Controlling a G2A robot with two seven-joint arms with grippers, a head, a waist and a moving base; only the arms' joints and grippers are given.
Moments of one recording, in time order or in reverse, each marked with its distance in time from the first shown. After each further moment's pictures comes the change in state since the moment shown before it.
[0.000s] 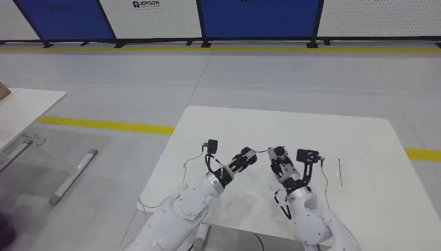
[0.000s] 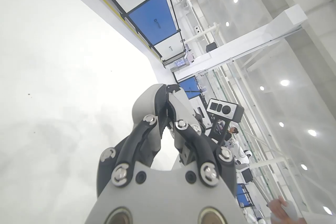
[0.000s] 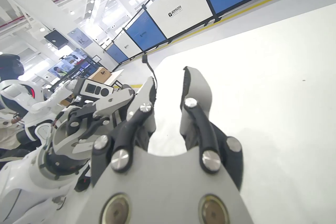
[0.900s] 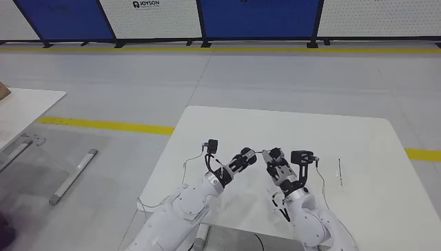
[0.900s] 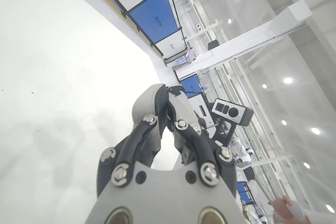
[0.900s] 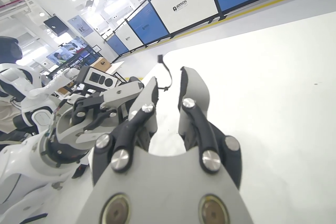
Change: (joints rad) left arm -0.013 -0.002 0.000 0.011 0.000 0.030 0.001; right arm -0.003 0.010 -0.016 -0.007 -0.052 -0.034 0.017
